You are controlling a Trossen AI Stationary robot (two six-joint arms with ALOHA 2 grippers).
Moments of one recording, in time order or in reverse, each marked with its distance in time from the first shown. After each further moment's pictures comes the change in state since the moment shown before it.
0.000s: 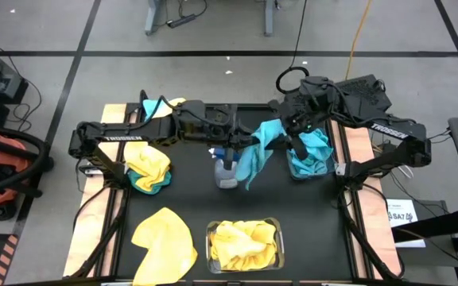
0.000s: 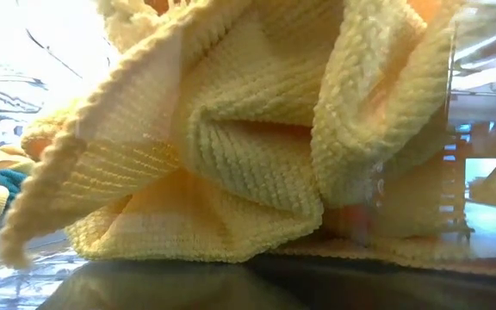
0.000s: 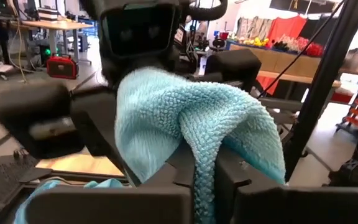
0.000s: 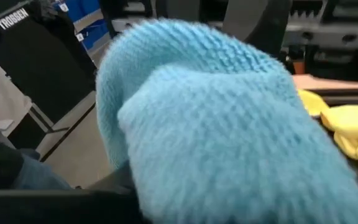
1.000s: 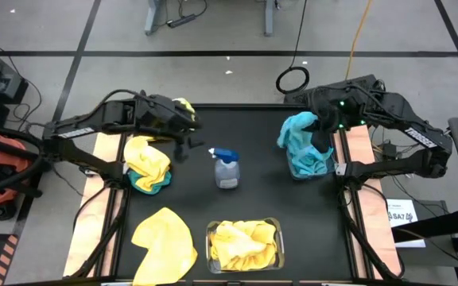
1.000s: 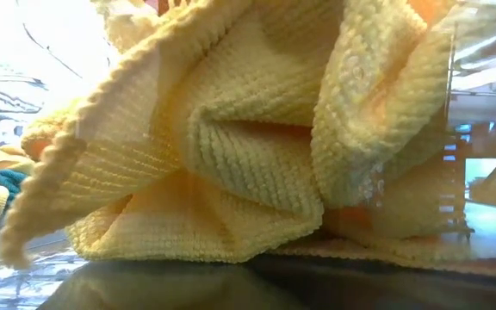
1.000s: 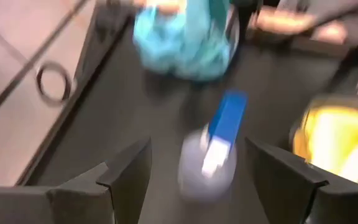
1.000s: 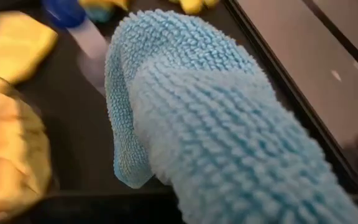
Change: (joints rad) left arm 0.052 -0.308 0.001 -0.955 -0.215 0.027; right arm -0.107 -0.220 0.000 -0.679 0.611 0.052
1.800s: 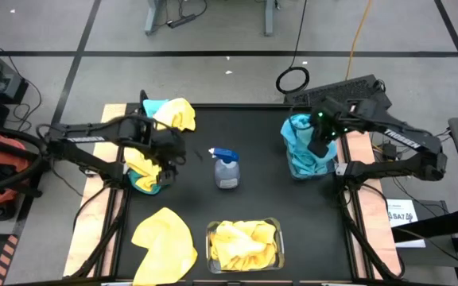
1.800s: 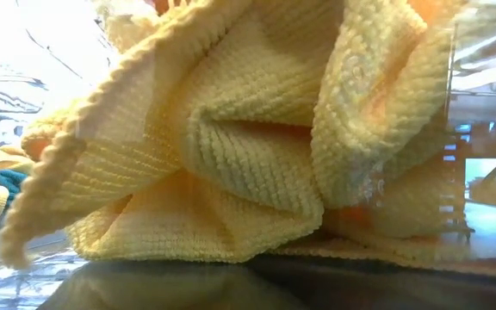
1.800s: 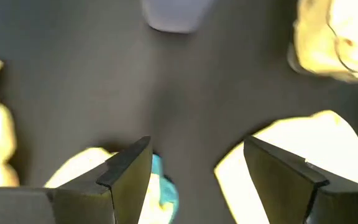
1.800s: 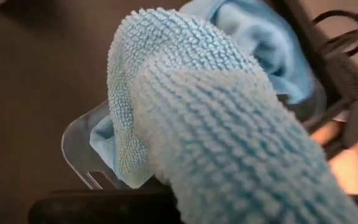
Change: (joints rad) left arm -0.081 -0.004 -0.197 -0.395 0.150 -0.133; right arm -0.100 0.004 -0.271 -0.134 0.151 0.037
